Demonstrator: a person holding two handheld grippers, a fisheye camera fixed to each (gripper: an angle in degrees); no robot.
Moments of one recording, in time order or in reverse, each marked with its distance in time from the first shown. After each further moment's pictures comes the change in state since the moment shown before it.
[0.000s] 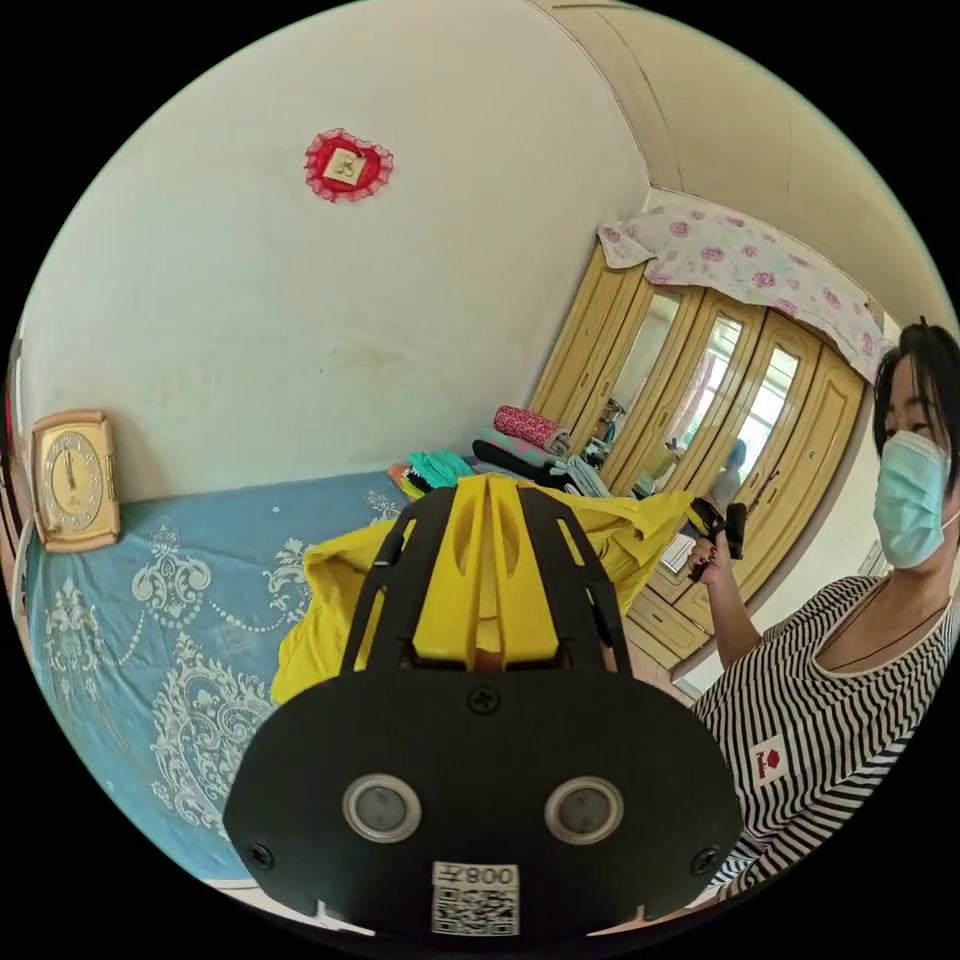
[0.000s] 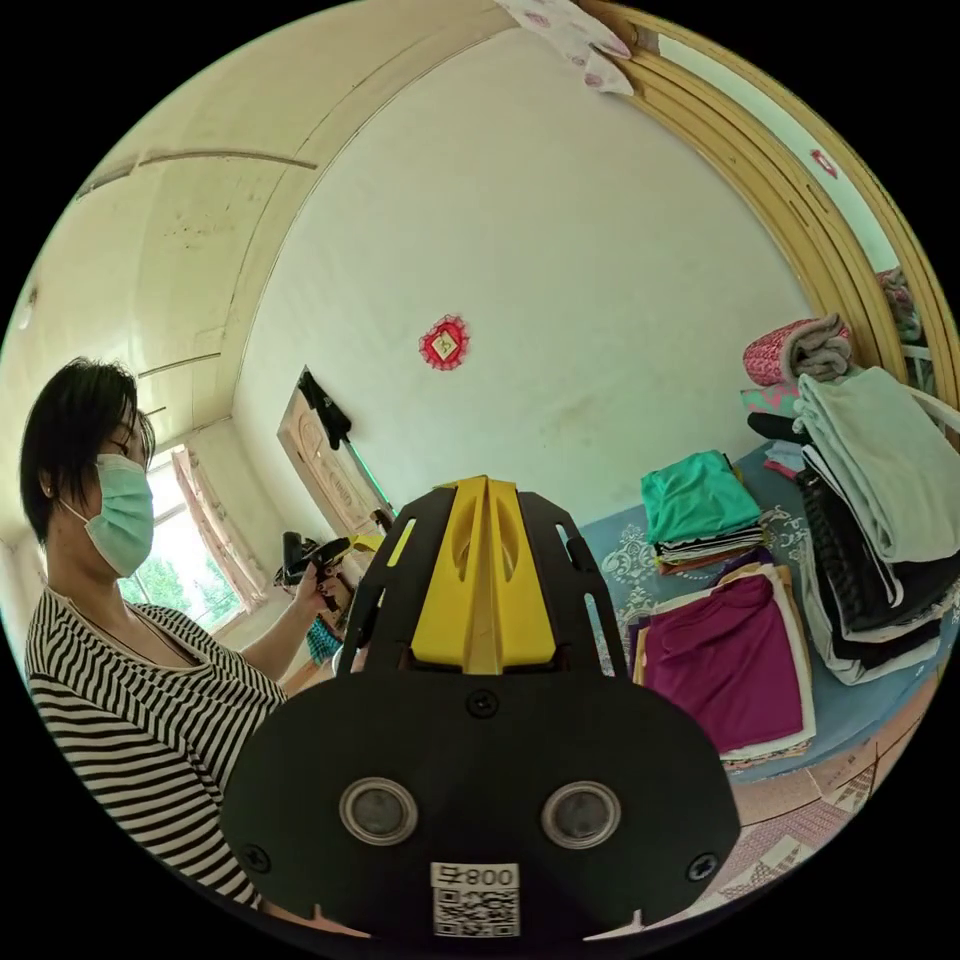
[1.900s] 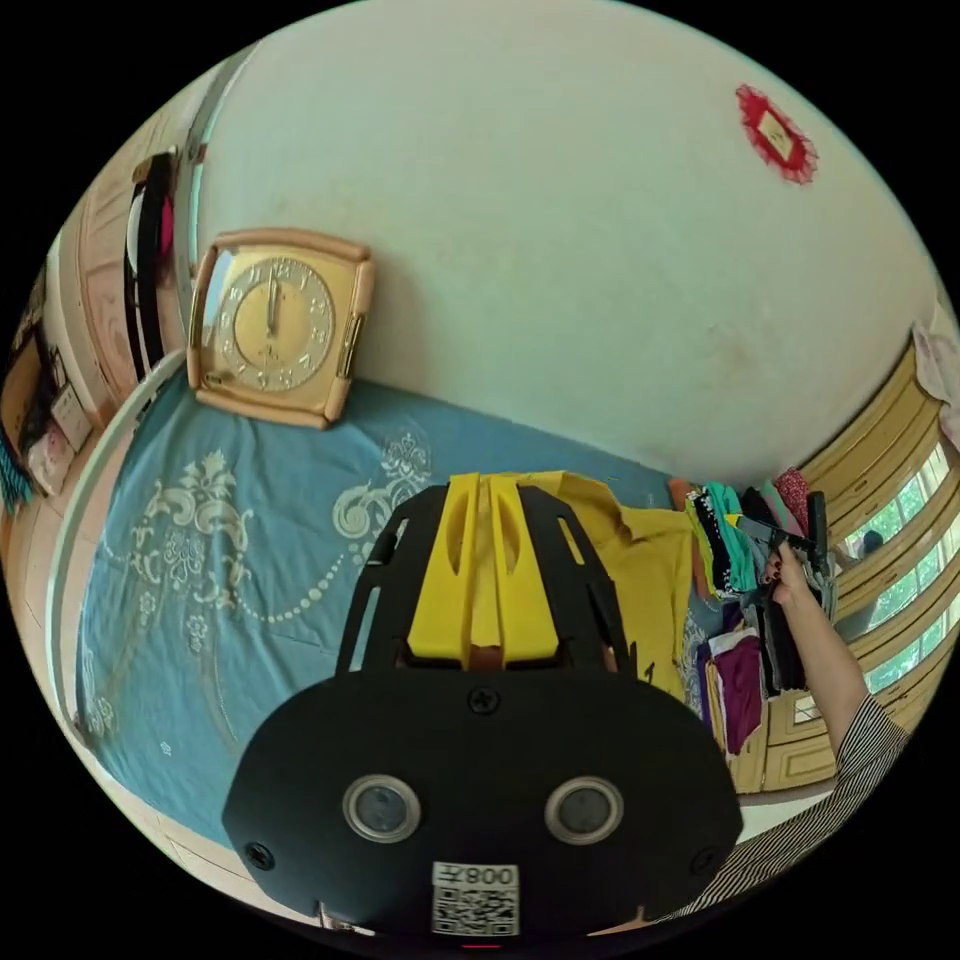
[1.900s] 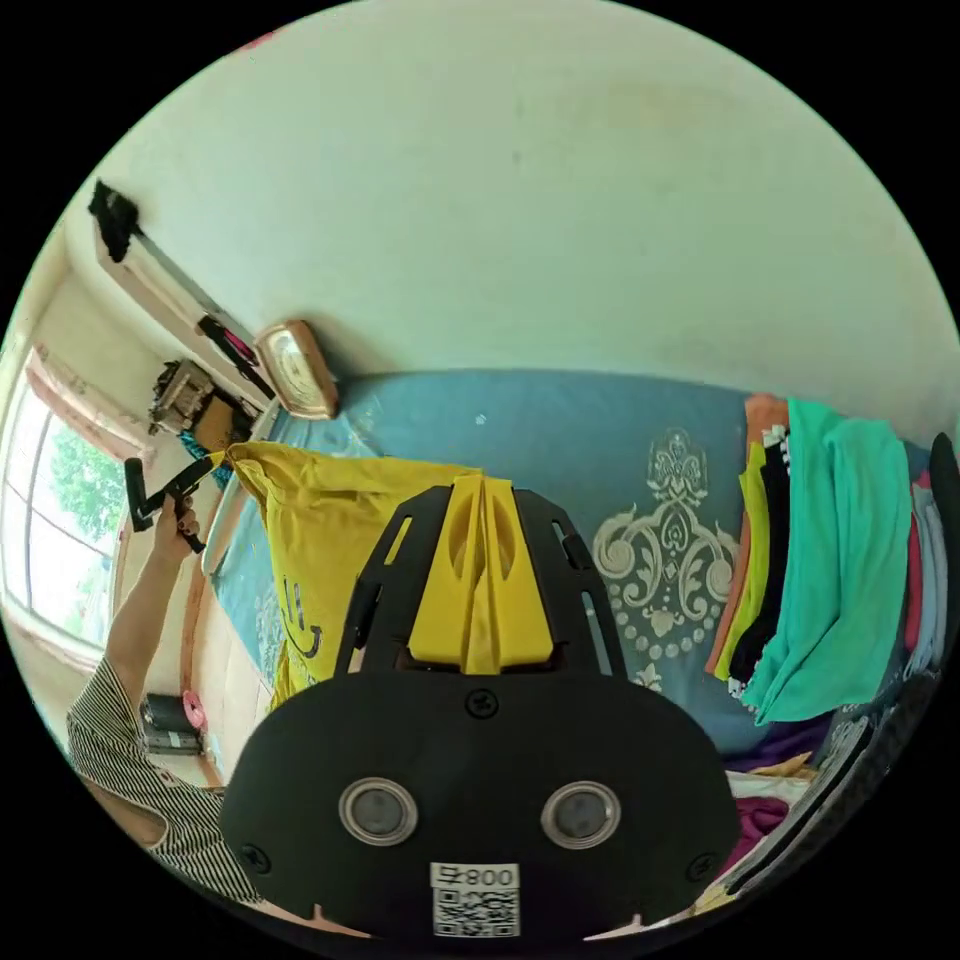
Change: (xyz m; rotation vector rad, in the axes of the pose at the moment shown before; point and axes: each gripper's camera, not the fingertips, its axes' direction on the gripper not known) left arm -0.598 0.344 0.068 -0.230 -0.552 -0.496; right arm 0.246 -0.097 1.042 -0.873 0.318 0.001
